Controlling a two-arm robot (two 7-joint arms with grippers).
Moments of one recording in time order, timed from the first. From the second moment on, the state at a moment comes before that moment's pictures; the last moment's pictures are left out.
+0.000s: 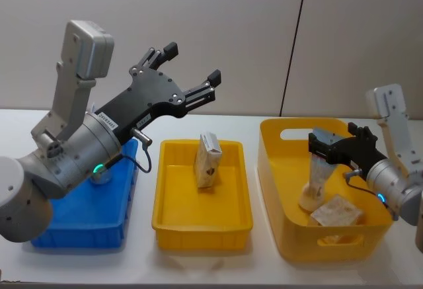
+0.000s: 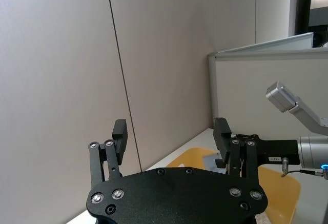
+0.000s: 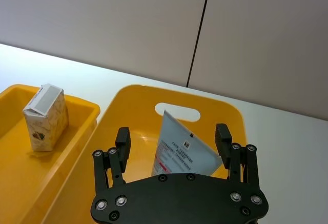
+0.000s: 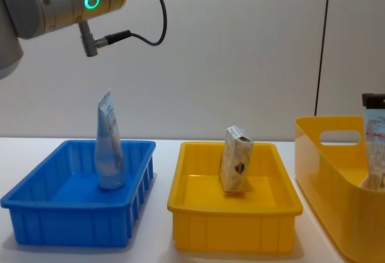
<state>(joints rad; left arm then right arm) -0.52 0.26 0.42 -1.60 -0.42 0.01 -0.44 0.41 0.32 -0.15 -1.39 0.18 0.32 0.18</state>
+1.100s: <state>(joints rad) -0.52 0.26 0.42 -1.60 -0.42 0.01 -0.44 0.41 0.32 -0.14 -1.38 0.18 0.33 0.19</state>
